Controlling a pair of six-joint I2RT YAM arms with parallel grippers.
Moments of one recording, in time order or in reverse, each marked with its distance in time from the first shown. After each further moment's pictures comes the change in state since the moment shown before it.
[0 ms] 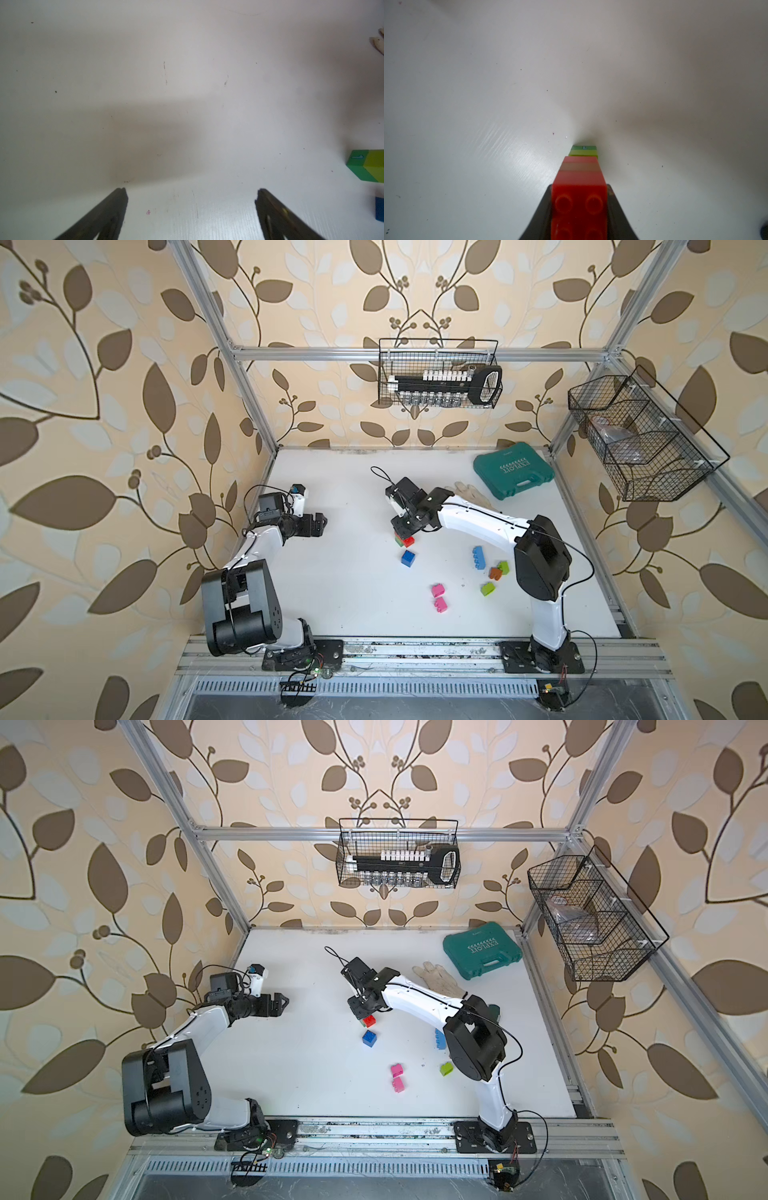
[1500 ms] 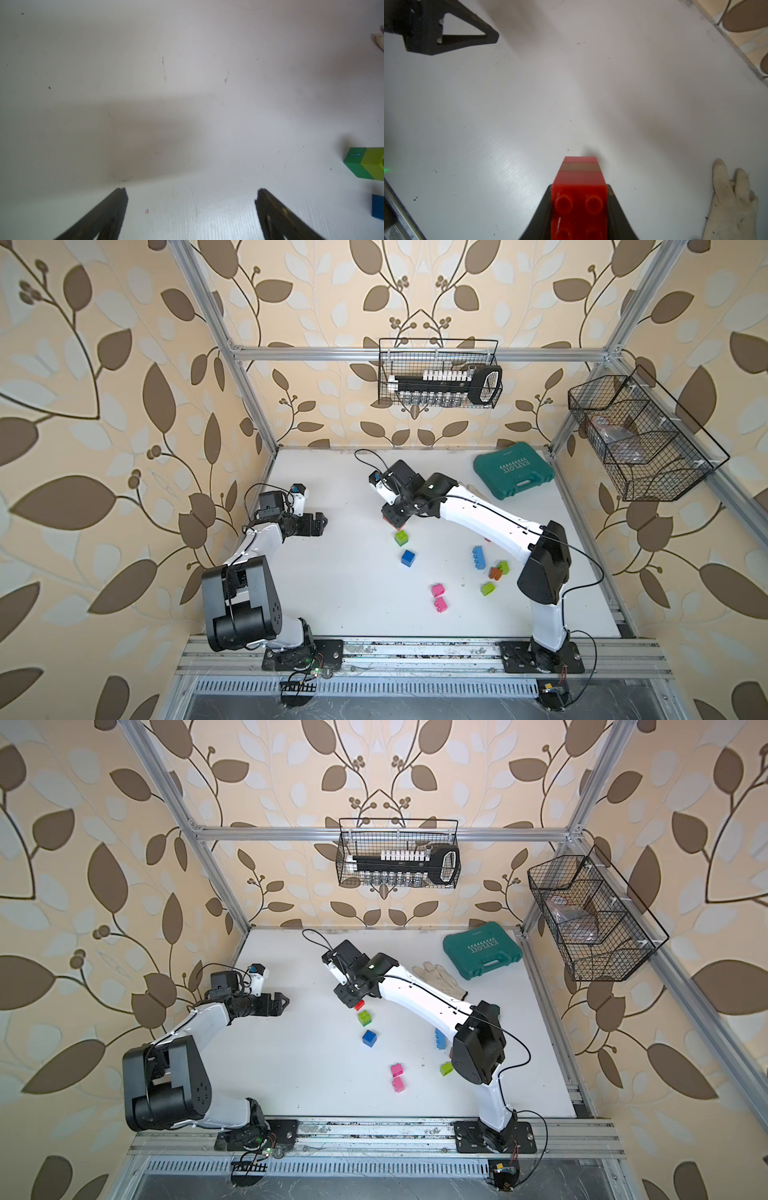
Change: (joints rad) left arm 0.000 0.021 0.025 -0.034 0.003 0.004; right arm 0.018 0.002 0.249 -0.140 0.035 -0.165
